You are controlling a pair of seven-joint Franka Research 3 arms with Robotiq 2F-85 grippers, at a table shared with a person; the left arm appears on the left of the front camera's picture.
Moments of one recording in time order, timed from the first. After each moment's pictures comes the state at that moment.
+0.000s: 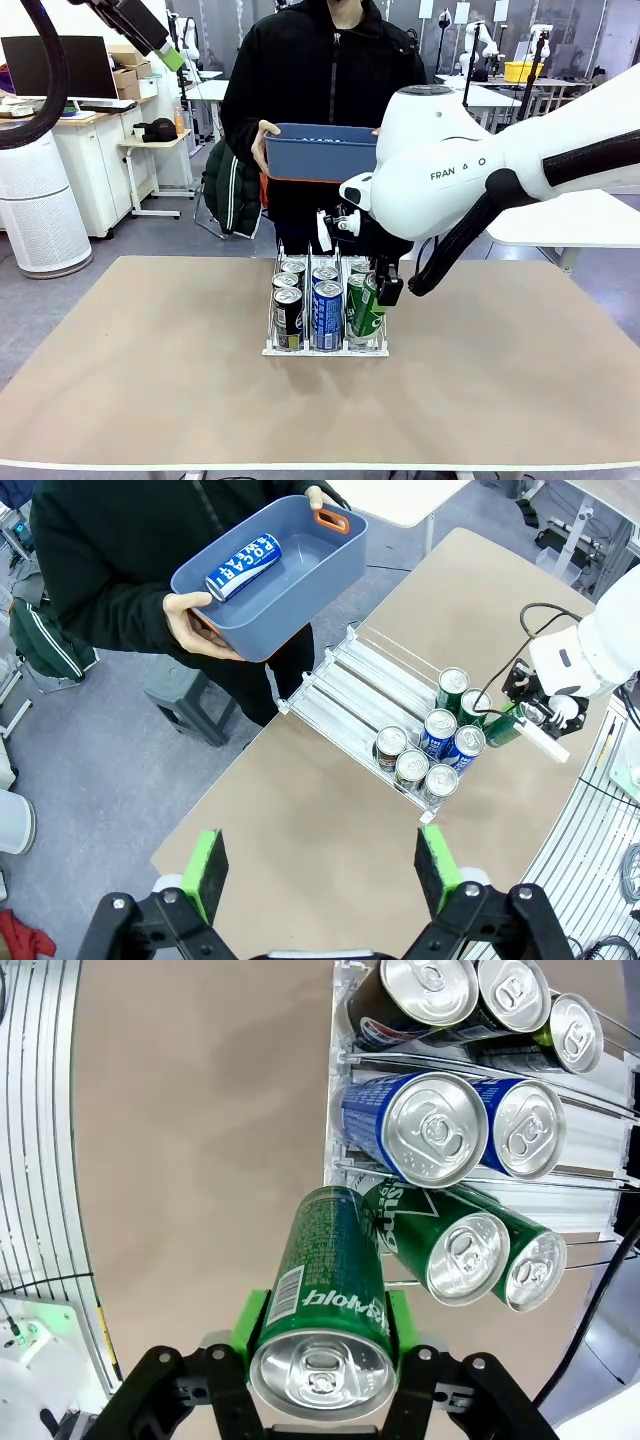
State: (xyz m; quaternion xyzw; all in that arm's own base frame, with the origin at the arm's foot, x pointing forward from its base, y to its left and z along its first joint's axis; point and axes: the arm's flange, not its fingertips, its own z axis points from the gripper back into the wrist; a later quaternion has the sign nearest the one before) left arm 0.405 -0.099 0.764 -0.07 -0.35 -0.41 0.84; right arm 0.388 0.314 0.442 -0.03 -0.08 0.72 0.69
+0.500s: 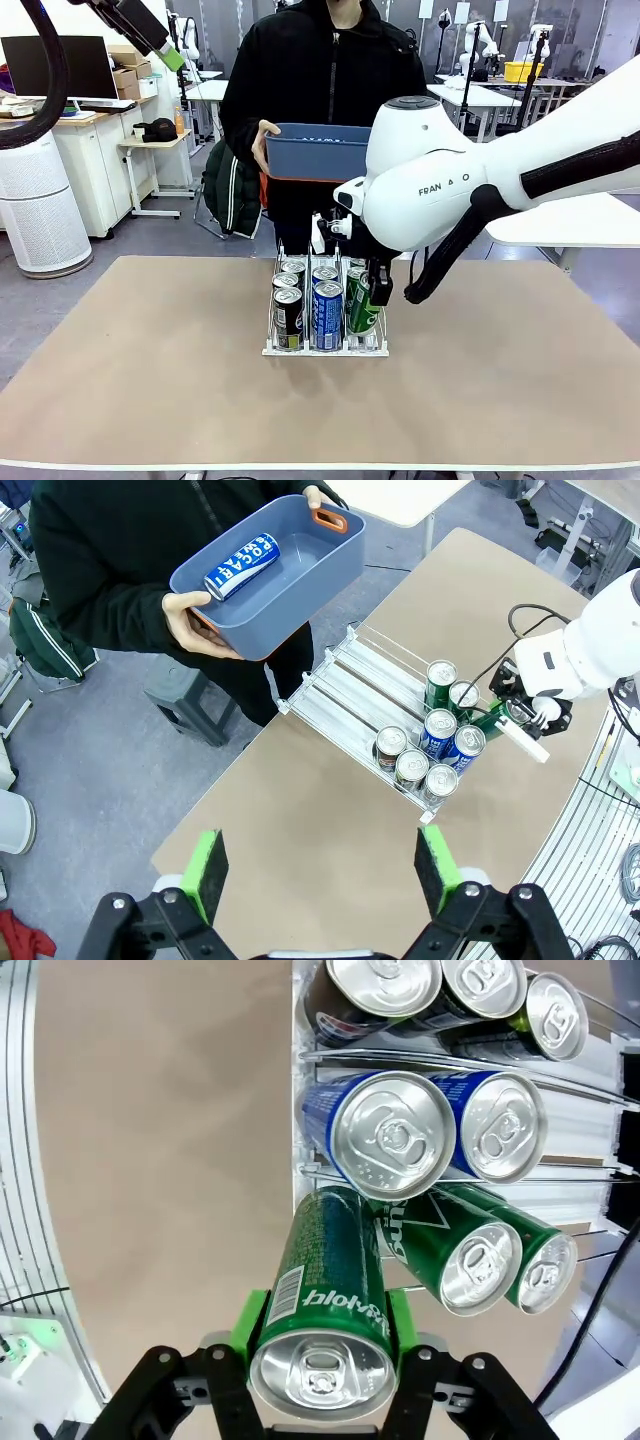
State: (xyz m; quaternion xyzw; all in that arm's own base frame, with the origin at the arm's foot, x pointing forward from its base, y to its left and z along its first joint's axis) left arm 0.405 -0.099 0.764 -0.07 -0.35 -0.41 0.84; right arm 0.402 0.322 0.431 -0.05 -0.08 0.70 0.71
